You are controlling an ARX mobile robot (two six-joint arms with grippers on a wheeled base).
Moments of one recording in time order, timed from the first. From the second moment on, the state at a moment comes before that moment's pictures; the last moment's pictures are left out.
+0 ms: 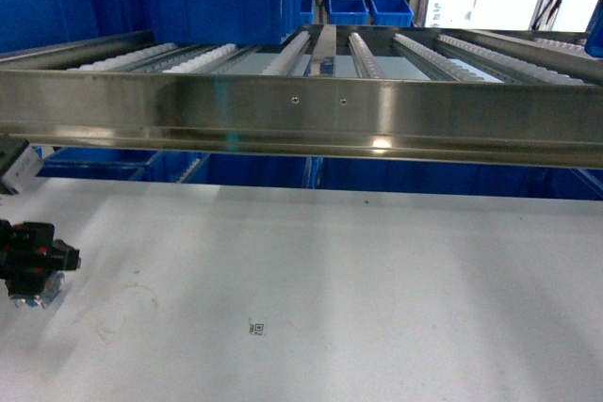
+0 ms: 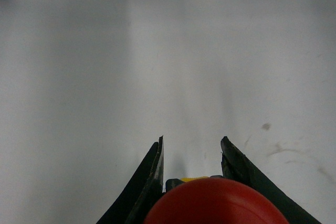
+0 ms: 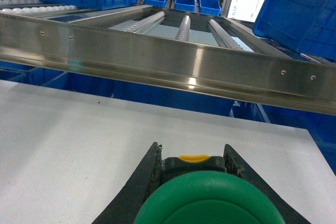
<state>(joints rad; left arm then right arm) 0.13 1.91 0.73 0.45 0.15 0.16 0.05 0.51 0.02 0.42 0.00 -0.10</state>
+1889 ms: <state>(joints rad) 0.03 0.91 0.43 0.21 0.13 0.09 0.05 0.51 0.02 0.42 0.00 -0.10</state>
